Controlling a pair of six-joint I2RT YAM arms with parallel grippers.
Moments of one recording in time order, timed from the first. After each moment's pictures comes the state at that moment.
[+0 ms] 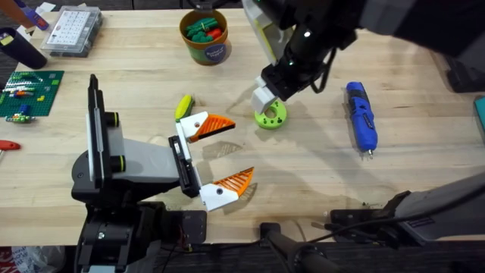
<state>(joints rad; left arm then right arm) -0.01 0.00 0.01 -0.13 1.19 0.04 0.67 1.71 1.54 -1.24 0.01 0.05</state>
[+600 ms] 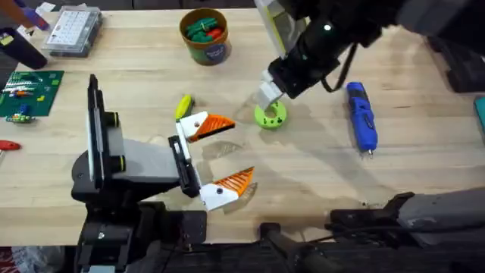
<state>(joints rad) -0.01 0.00 0.01 -0.13 1.19 0.04 0.68 1.62 1.52 -1.23 0.01 0.06</state>
